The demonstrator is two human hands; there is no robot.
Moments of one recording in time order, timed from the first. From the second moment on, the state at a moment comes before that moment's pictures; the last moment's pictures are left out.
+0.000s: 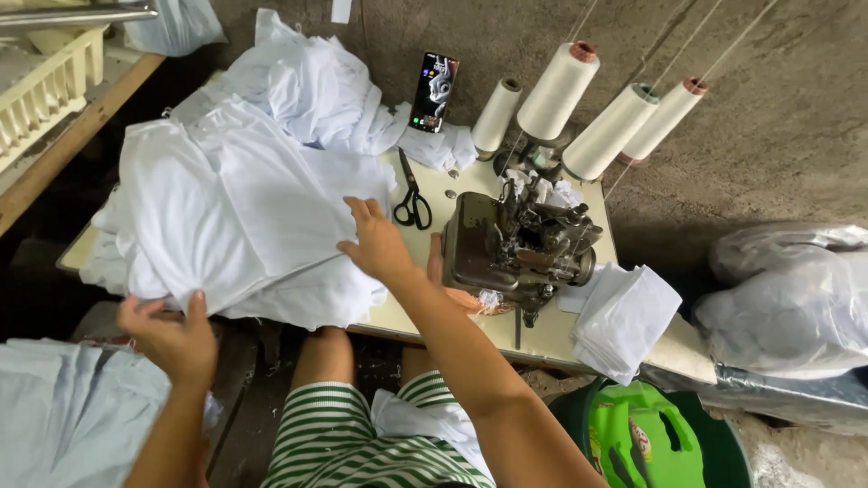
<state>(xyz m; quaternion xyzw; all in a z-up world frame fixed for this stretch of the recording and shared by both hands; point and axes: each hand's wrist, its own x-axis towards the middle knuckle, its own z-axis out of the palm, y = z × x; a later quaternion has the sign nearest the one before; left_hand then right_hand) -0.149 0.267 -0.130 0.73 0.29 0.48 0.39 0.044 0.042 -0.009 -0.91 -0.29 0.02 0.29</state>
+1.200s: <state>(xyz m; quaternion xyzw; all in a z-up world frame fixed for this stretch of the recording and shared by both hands) -0.101 0.162 0.160 0.86 -0.04 -0.13 0.49 -0.096 -0.256 0.001 -0.71 -0.20 0.13 0.66</state>
